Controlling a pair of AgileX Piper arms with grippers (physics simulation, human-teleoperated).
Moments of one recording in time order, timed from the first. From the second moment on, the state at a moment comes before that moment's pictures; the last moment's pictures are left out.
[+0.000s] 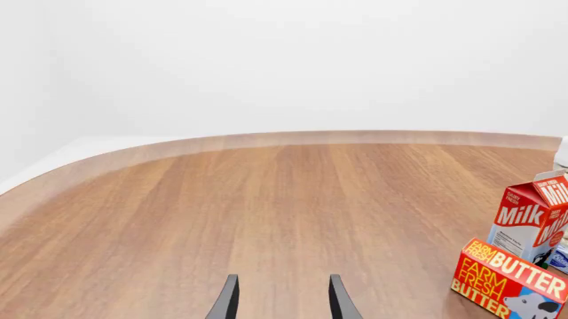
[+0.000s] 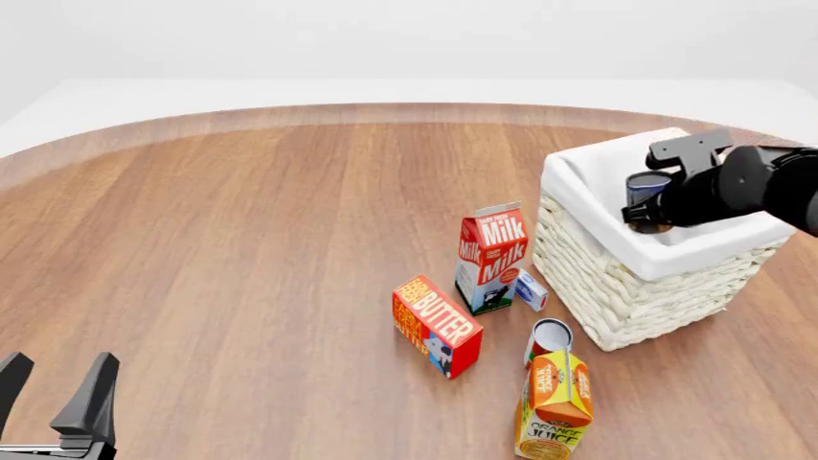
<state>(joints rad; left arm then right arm) 0.00 0.00 0.00 0.00 0.00 -0.10 1.68 -1.23 0.47 -0.27</state>
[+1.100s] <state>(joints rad) 0.00 0.00 0.00 0.00 0.00 -0.12 1.67 -1.24 0.47 -0.25</state>
